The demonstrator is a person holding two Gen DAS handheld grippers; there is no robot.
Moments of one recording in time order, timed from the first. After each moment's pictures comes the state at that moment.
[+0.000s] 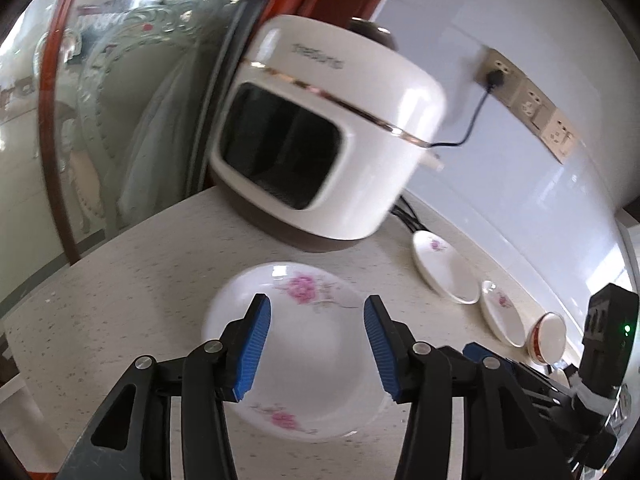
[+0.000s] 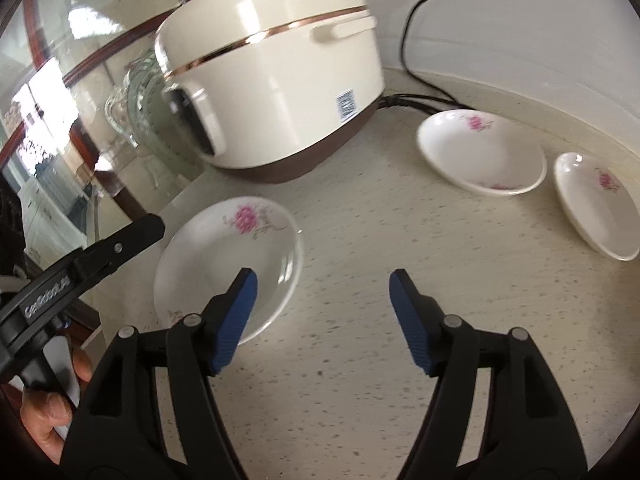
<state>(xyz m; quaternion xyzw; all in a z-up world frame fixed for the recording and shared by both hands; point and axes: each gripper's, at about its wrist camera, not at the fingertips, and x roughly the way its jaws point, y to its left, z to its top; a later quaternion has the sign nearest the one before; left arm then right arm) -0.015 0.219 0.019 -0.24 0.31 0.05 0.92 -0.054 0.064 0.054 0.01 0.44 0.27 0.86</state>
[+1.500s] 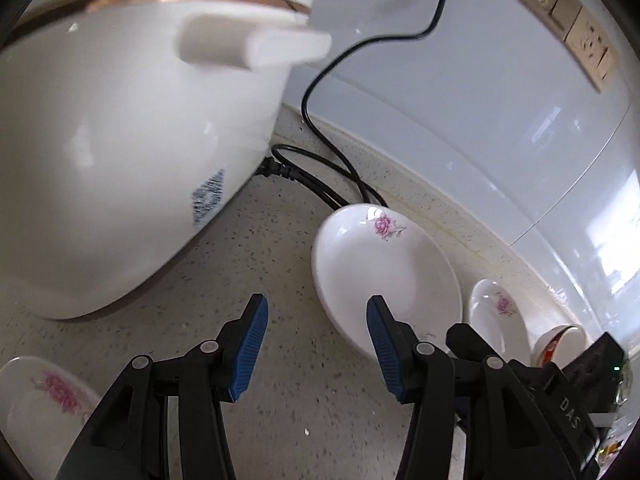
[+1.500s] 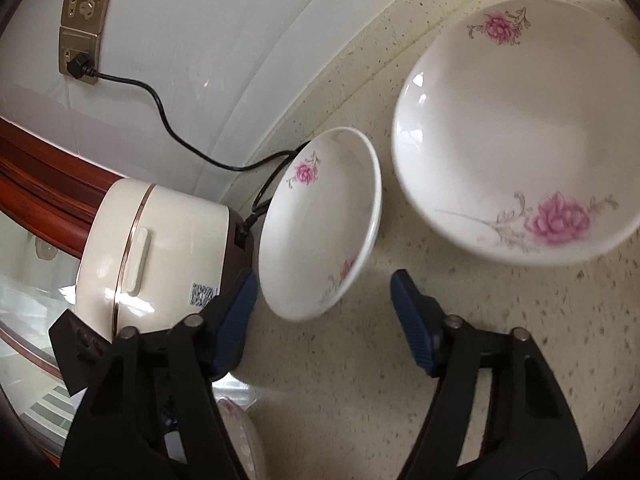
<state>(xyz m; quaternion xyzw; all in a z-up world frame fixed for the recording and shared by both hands) 0.179 0.114 -0.007 -0.20 0.42 -0.01 0.89 0.075 -0.073 -0.020 0.41 0.44 0.14 0.79</state>
